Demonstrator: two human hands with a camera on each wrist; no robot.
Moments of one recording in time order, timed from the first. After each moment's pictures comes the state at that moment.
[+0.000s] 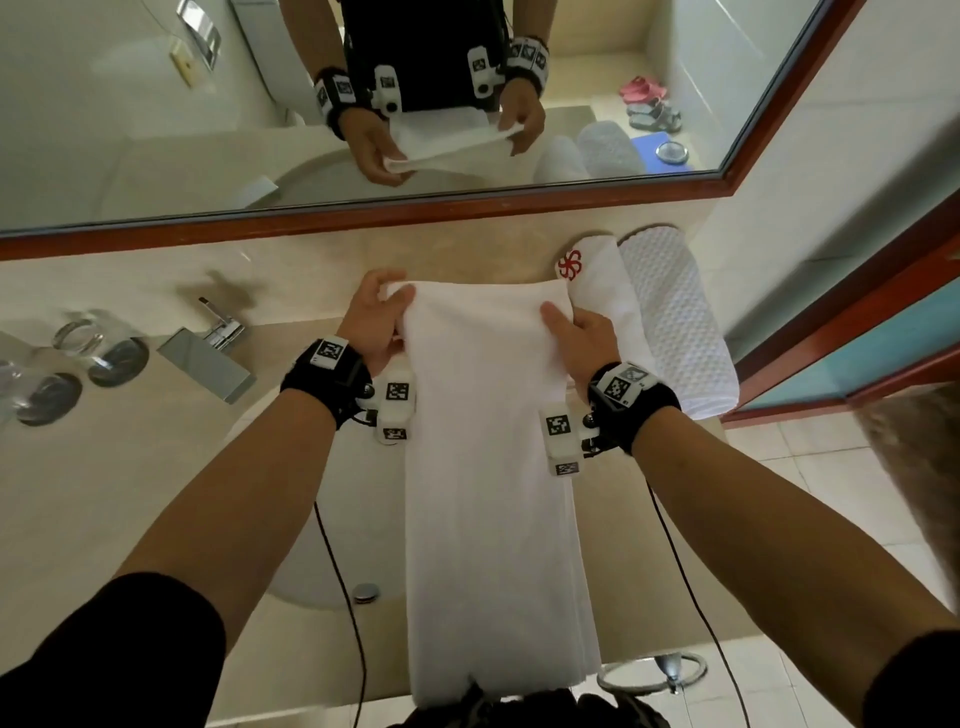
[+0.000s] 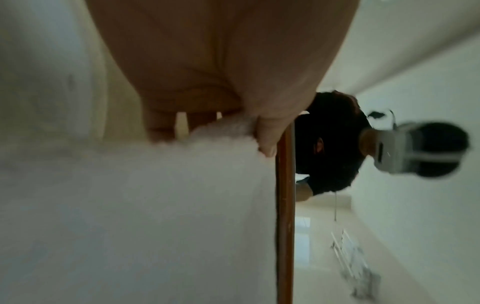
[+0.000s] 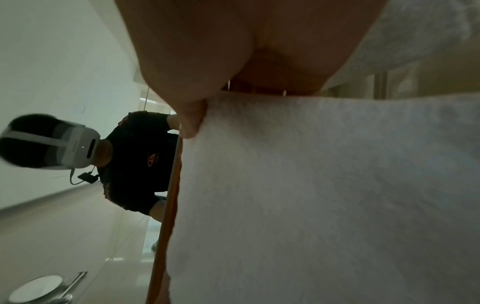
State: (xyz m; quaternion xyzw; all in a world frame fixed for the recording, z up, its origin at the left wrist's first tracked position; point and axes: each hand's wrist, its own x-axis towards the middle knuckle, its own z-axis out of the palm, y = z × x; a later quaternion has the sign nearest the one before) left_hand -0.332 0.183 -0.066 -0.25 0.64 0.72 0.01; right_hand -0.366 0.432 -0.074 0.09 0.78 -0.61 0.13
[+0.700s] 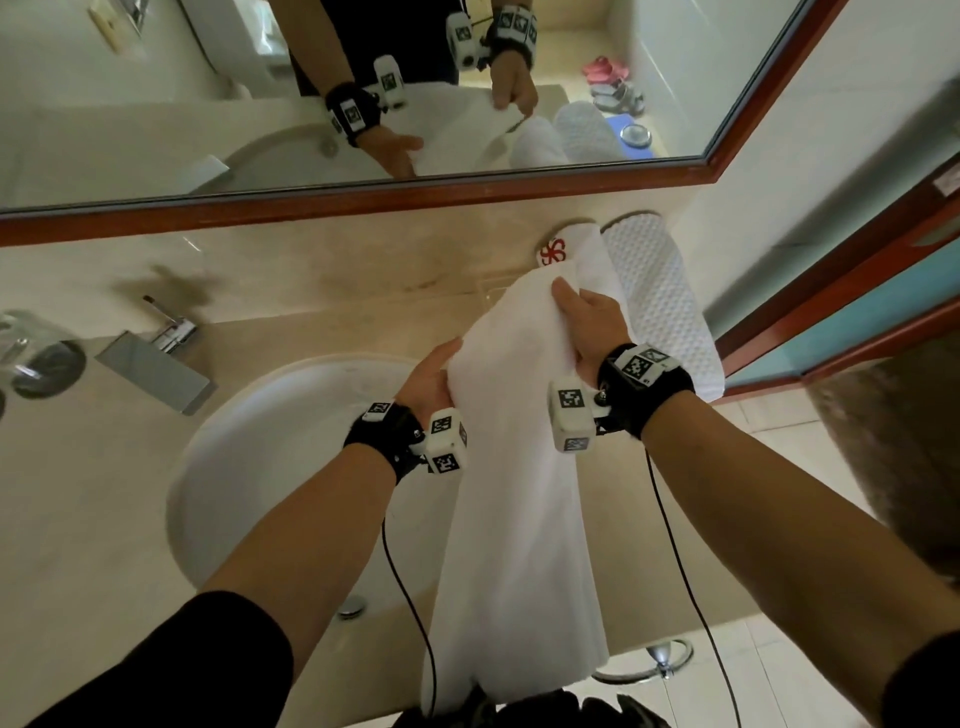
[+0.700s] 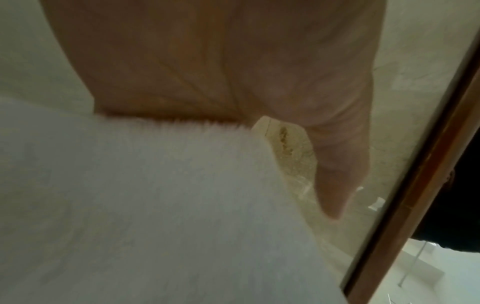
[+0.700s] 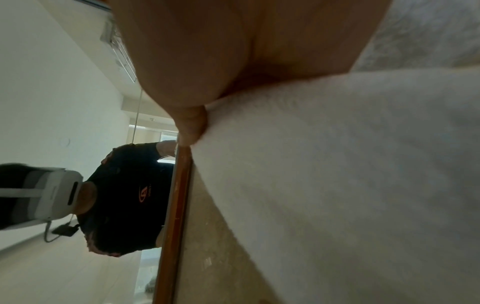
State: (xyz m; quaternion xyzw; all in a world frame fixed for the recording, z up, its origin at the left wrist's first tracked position) left_hand -0.309 0.253 -0.130 -0.30 0.39 0.83 0.26; right_hand -0.381 0.440 -0.065 0.16 0.70 -0.67 0.17
